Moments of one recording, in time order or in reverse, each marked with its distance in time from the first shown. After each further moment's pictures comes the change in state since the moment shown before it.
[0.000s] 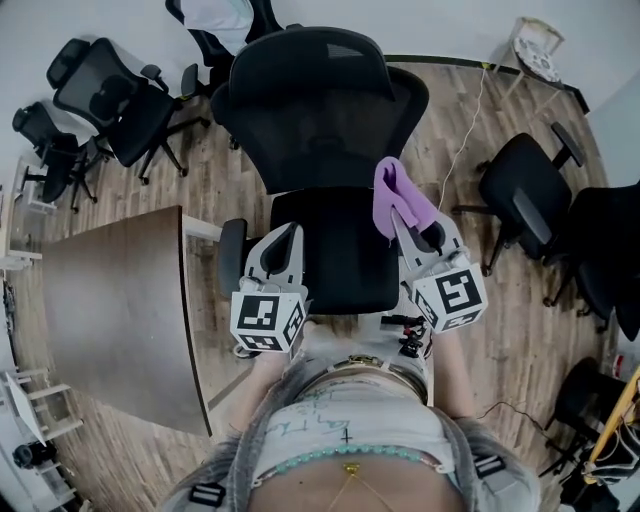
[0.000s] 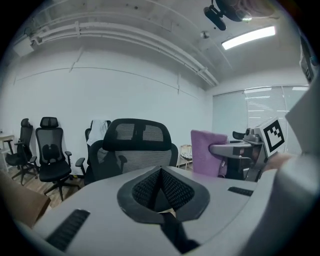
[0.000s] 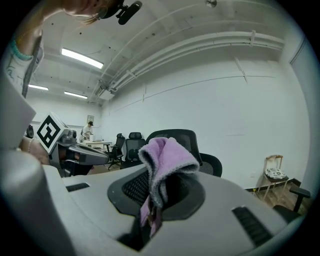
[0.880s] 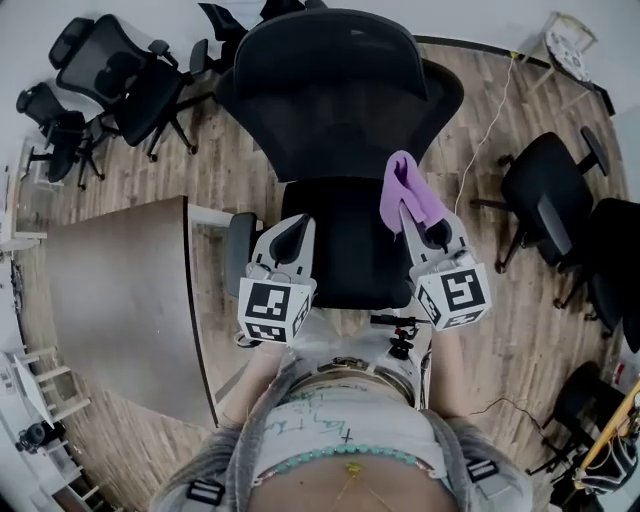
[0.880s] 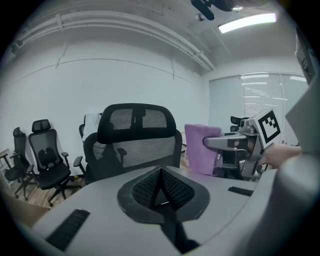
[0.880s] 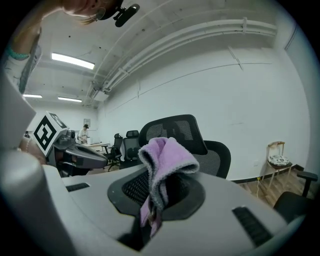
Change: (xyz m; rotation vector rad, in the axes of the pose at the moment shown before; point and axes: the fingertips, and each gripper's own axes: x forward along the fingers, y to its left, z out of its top) left arm 0.036 0.037 -0.031 0.083 0.137 -0.027; right arm 0.059 0.001 -0.037 0.082 0.037 0.005
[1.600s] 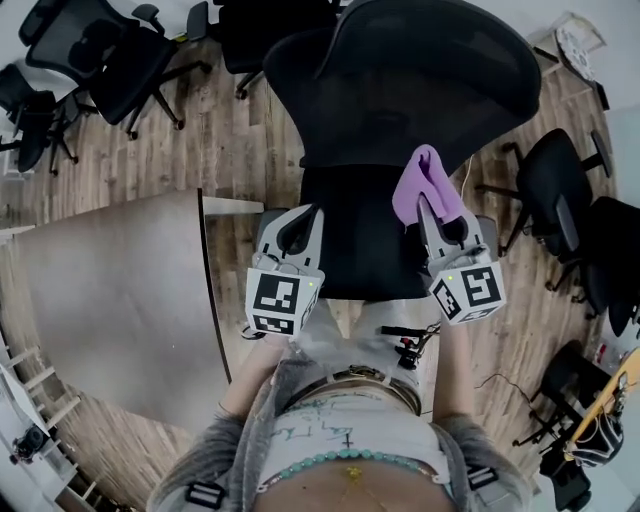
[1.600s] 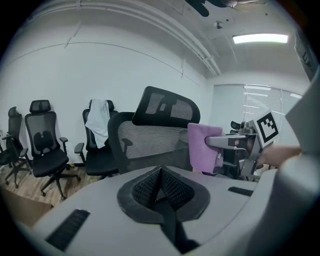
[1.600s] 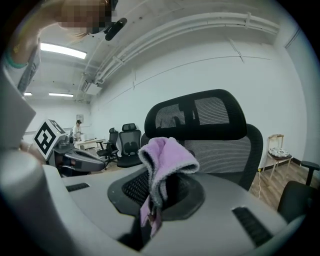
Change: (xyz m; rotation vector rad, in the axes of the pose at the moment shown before) left arm 0.012 0.147 -0.059 -0.089 0.046 -0.078; right arm 0.118 0.066 -0.031 0.057 0.078 -0.066
